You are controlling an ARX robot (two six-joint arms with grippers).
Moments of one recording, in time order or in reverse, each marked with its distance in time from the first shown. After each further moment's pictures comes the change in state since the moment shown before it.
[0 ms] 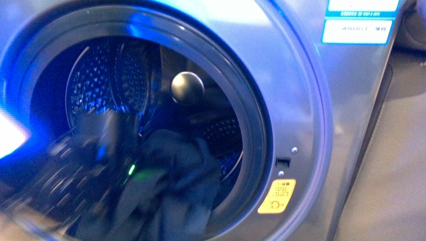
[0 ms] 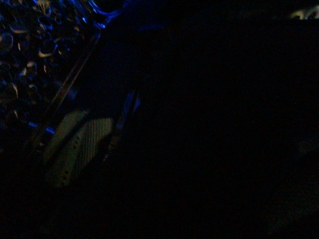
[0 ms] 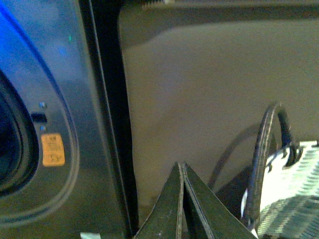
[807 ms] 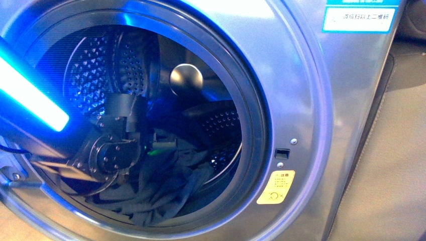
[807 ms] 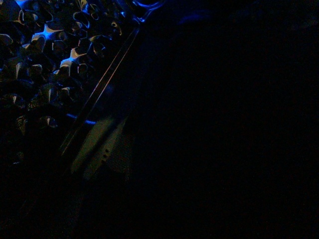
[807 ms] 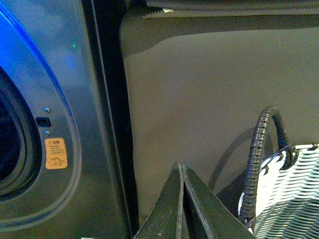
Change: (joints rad) left arm 0.007 0.116 0.209 -0.168 -0.188 0.026; right arm 0.000 -0.066 -0.002 -0.038 0.000 0.000
